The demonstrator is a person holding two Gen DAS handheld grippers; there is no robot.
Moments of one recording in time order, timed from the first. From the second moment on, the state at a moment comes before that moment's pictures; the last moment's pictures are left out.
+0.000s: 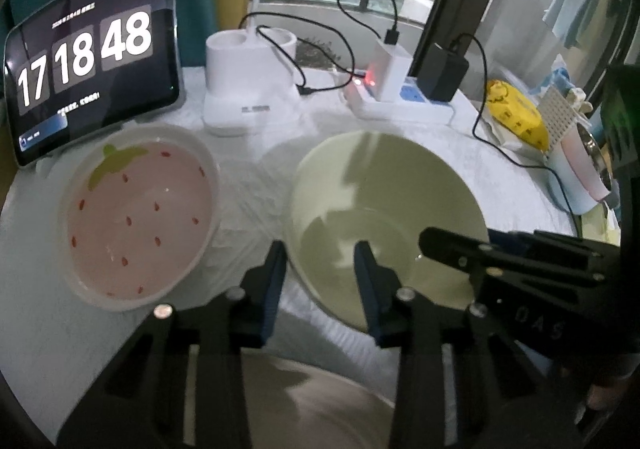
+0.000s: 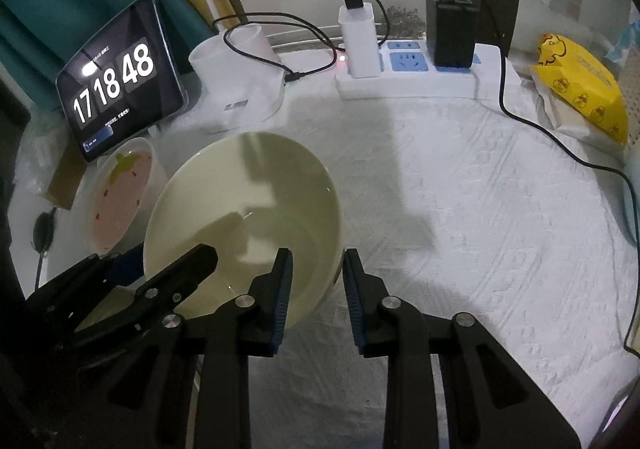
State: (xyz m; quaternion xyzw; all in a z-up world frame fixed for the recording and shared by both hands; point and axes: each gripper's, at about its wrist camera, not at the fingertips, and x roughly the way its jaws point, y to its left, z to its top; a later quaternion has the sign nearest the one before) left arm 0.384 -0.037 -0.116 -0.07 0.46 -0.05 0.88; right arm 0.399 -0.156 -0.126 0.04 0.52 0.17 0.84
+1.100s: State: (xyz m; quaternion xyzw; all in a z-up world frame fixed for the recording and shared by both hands) left arm 0.351 -0.039 -0.073 -0.06 0.39 -0.05 0.92; right arm 0.371 -0.168 -0.080 0.03 0.46 0.16 0.87
